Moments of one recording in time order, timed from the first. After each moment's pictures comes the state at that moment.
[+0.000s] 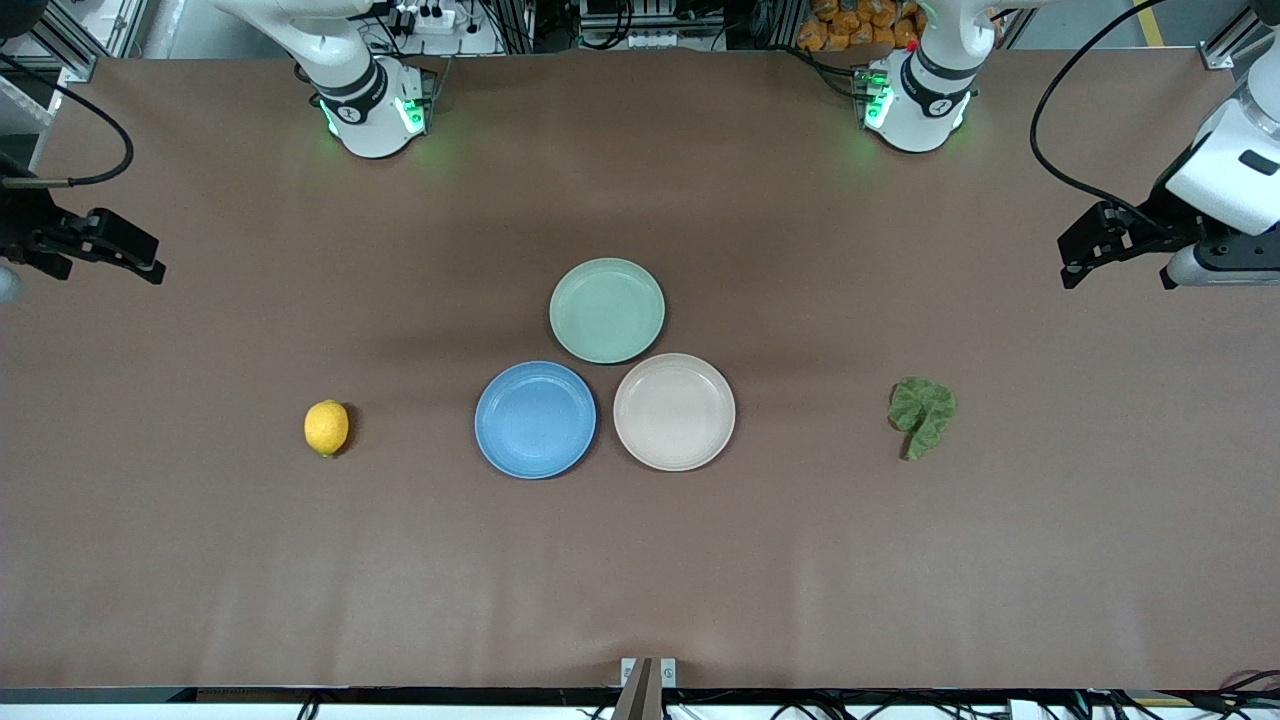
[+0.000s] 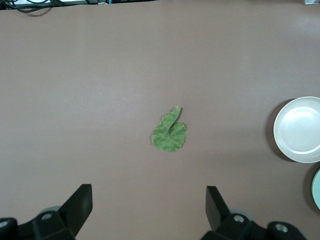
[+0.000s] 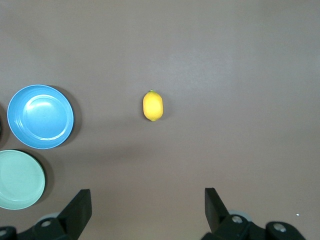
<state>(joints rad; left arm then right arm) 0.00 0.00 -0.16 -1.55 0.06 1.66 -0.12 -0.03 0.05 0.05 -1.45 -0.03 1.49 0.08</state>
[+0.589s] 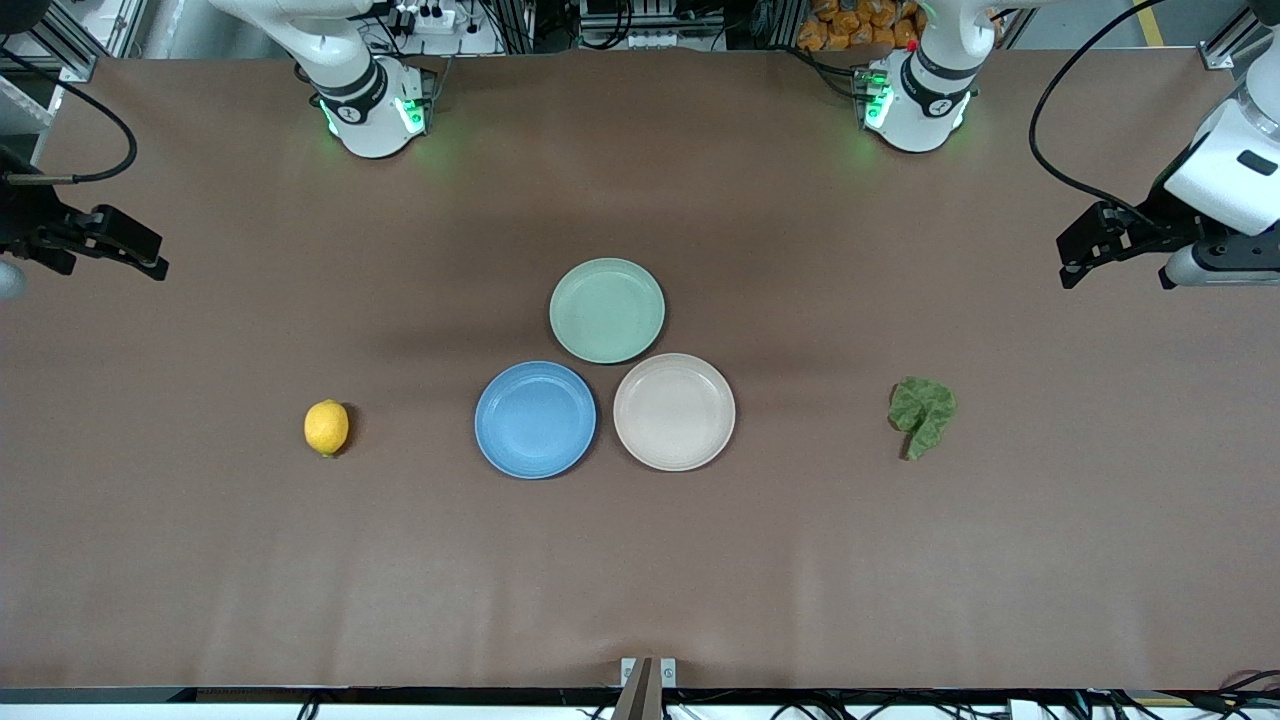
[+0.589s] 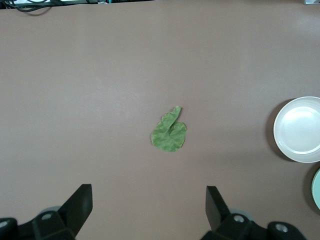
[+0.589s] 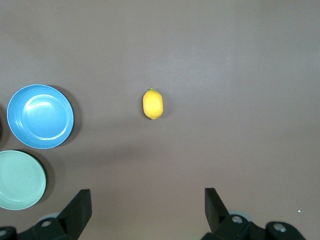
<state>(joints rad) 0.00 0.00 -0.16 -1.55 0.06 1.66 -0.12 -0.03 0.04 0.06 -1.46 -0.03 1.49 0.09</state>
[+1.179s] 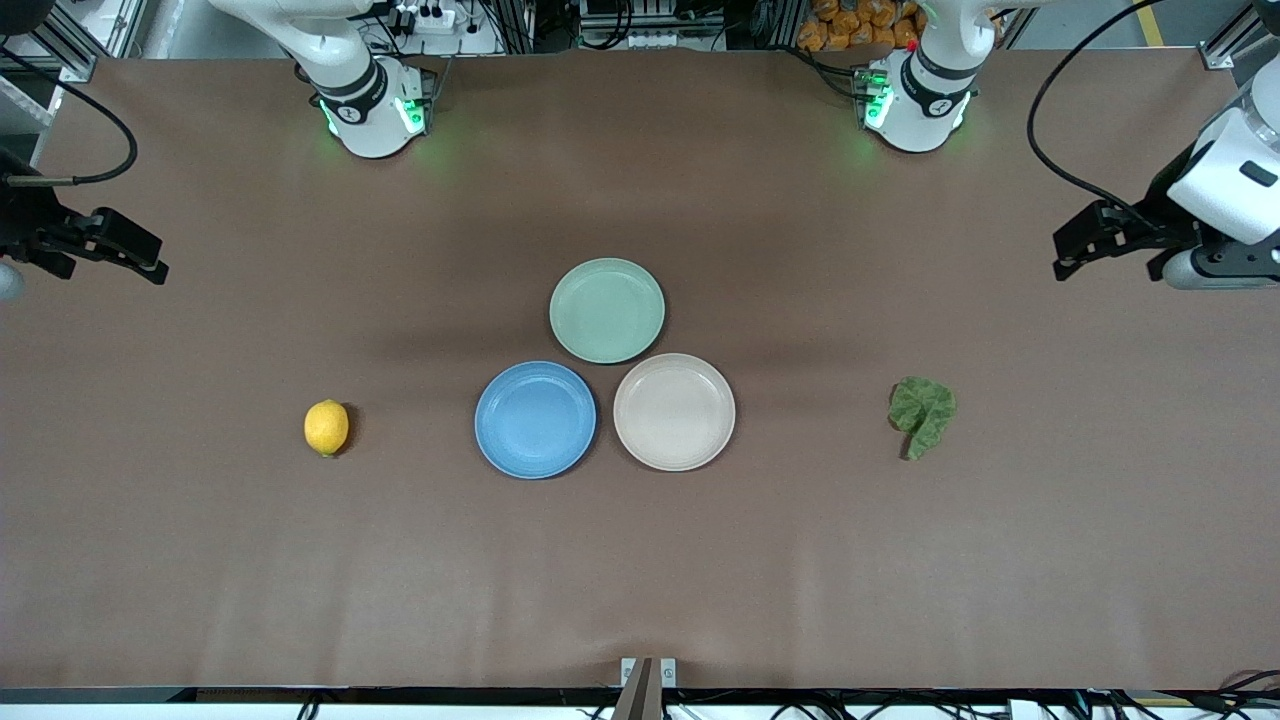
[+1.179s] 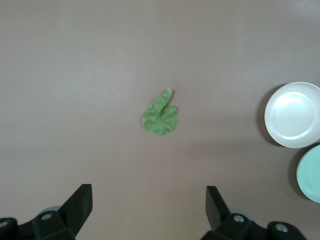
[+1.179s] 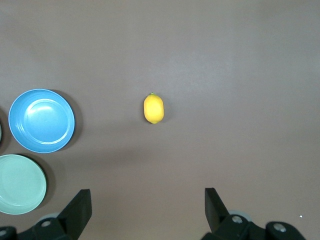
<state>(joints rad) 0.01 0.01 -0.15 -1.55 -0.01 1.59 -0.12 -0.03 0.04 0.06 -1.47 -0.03 1.52 0.09</state>
